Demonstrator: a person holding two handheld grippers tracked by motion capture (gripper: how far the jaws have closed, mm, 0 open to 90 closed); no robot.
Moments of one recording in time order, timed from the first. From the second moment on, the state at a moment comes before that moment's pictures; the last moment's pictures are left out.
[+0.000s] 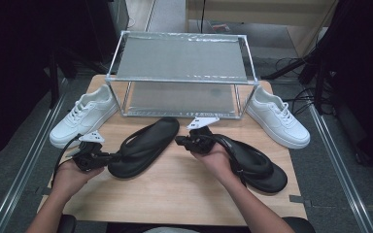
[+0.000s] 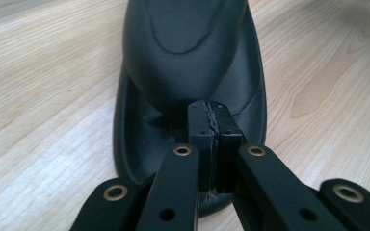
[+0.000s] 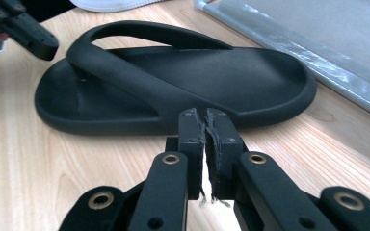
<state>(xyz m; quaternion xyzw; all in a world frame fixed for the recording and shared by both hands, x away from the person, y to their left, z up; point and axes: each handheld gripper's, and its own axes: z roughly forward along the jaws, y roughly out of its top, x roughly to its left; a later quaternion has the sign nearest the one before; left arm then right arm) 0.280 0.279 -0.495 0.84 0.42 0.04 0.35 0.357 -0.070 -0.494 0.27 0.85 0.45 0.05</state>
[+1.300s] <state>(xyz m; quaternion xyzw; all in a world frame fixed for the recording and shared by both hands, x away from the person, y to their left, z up) 0.287 0.264 -0.508 0.85 0.40 0.03 0.34 0.391 -0.020 -0.511 0.27 0.87 0.42 0.03</state>
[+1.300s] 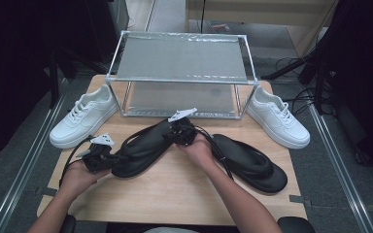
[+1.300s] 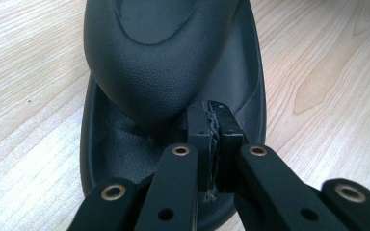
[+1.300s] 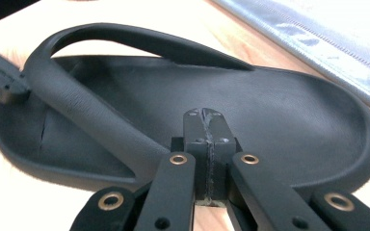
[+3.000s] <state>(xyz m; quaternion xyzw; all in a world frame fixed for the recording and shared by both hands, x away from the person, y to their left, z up) 0.364 0.211 -0.514 0.85 0.39 0.00 0.34 0.299 -0.031 -0.506 0.23 0.88 0.41 -0.03</state>
